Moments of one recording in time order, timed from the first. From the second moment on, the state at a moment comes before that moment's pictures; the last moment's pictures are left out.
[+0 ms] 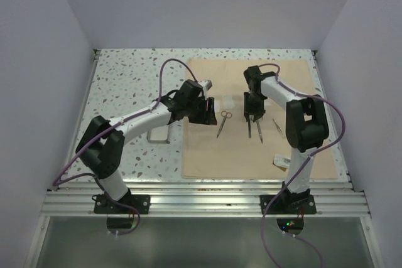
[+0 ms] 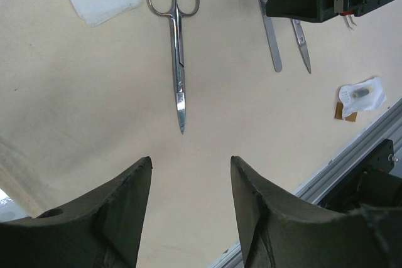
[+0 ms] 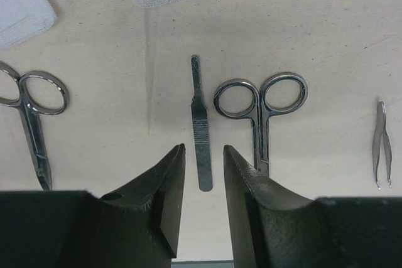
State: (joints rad) left arm -0.69 1.70 1.21 -0.32 0.21 -0.53; right arm 0.28 1.97 1.46 -0.91 0.07 0.37
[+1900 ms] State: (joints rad) left arm -0.68 1.88 1.29 -0.18 0.45 -0.63; right arm 0.39 1.88 1.57 -0.91 -0.33 0.58
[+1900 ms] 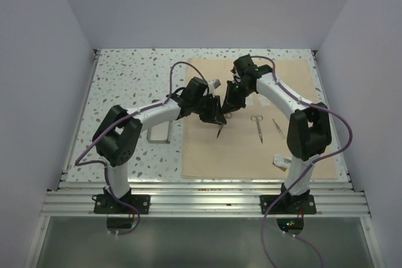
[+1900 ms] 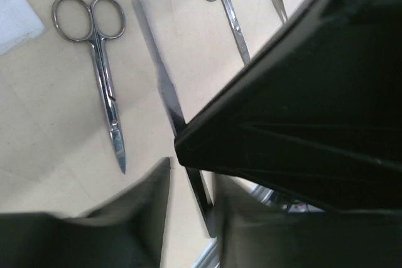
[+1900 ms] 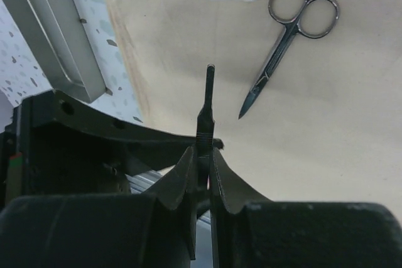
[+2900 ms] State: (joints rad) left arm -0.32 1.67 1.19 -0.69 0.00 -0.38; right arm 0.20 1.88 1.59 -1.02 -0.14 0.40
